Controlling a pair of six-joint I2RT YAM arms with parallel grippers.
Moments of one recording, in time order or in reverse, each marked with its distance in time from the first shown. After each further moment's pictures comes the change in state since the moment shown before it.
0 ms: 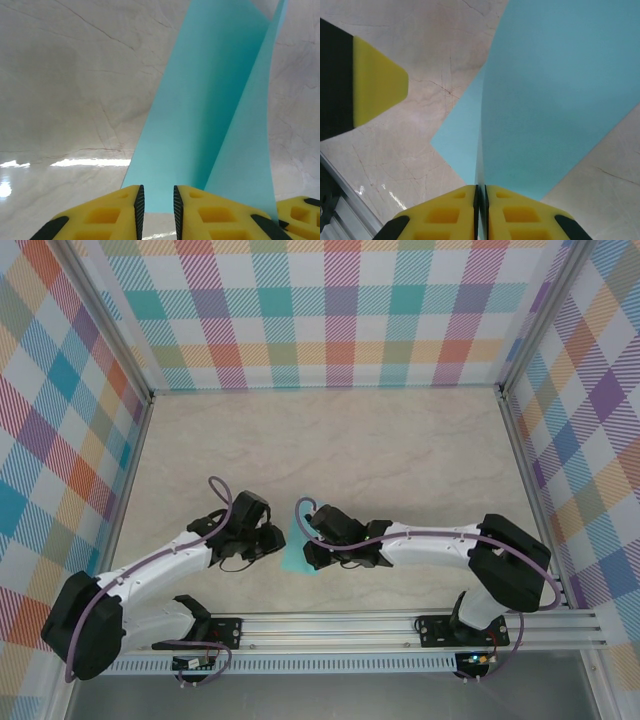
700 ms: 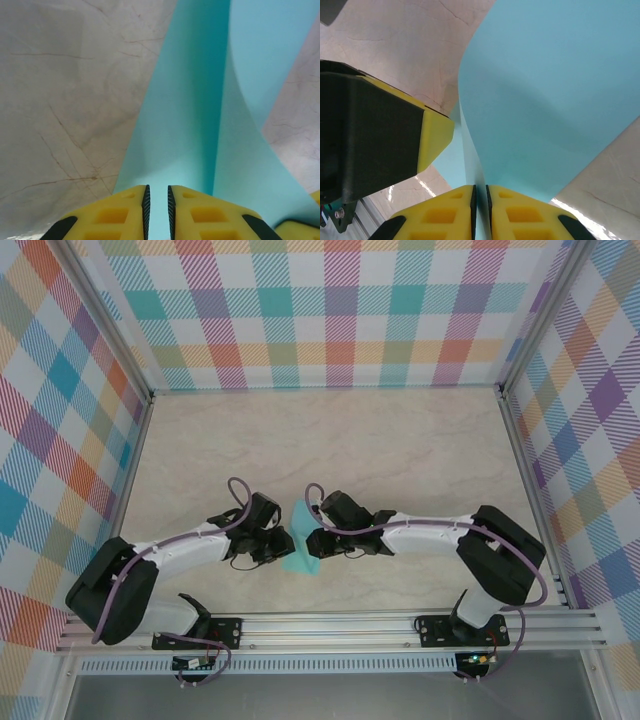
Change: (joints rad) left arm -0.002 0.215 -0.020 0.161 0.103 0.029; right arm -0.133 0.054 -0.016 0.075 -0.183 -0.009
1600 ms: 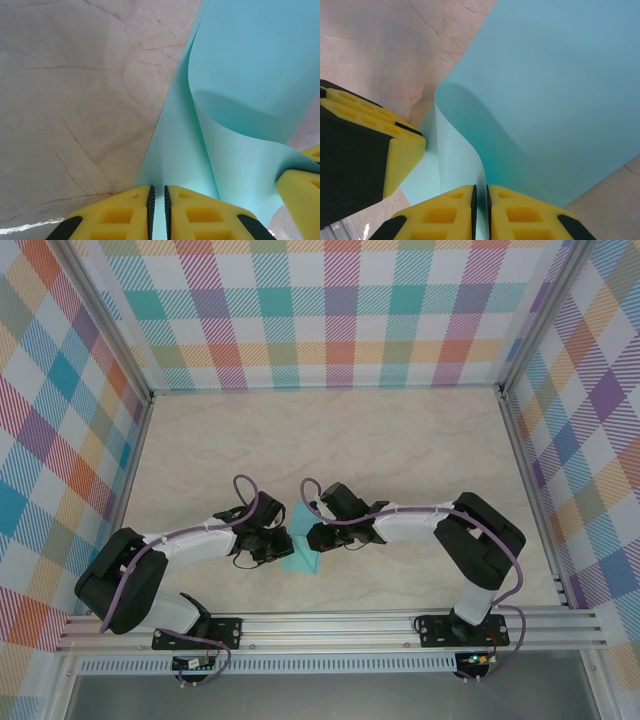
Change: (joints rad) left arm -0.012 0.059 0.039 -0.041 -0.041 0.041; right arm -0.073 0.127 0.060 0.003 -0.077 -0.127
